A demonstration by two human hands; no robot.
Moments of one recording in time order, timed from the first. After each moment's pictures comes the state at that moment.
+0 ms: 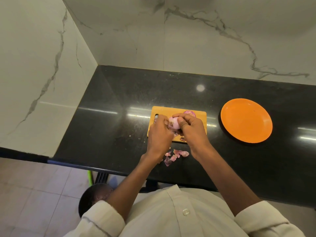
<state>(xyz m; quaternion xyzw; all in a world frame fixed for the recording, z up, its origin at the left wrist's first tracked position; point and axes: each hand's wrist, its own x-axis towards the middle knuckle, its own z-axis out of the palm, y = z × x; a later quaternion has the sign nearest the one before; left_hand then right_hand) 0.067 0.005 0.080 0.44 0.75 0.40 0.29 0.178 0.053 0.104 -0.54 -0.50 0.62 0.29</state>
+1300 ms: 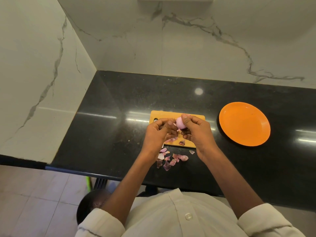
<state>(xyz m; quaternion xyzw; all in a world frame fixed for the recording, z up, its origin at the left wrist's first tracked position) 0.056 0.008 0.076 0.28 0.59 0.56 0.51 0.195 0.066 0.107 -0.54 -0.43 0.64 0.33</state>
